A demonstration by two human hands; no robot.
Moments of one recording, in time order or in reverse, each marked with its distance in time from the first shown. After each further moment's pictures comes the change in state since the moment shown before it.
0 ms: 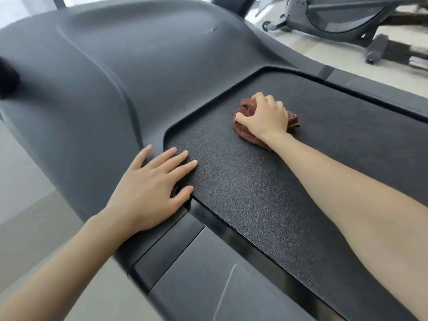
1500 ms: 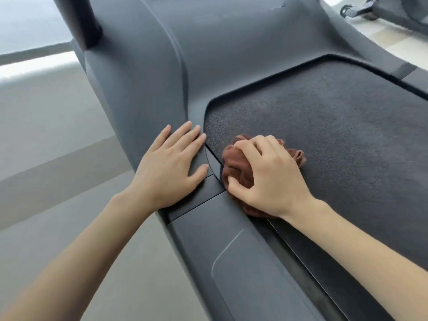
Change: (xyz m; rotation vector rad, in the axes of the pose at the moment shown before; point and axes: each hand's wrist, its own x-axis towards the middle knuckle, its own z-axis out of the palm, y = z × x) left_hand -0.049 0.023 -0.002 -0.076 0.124 -0.241; right_hand -0.167 -0.034 -0.043 0.146 -0.127 -0.709
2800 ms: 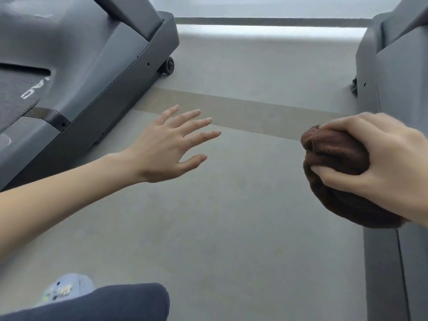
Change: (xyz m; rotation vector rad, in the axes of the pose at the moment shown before) left_hand -0.359 -0.098 -0.109 0.332 -0.236 -0.636; right_hand 0.016 -0.216 -0.005 0.380 -0.230 -0.751
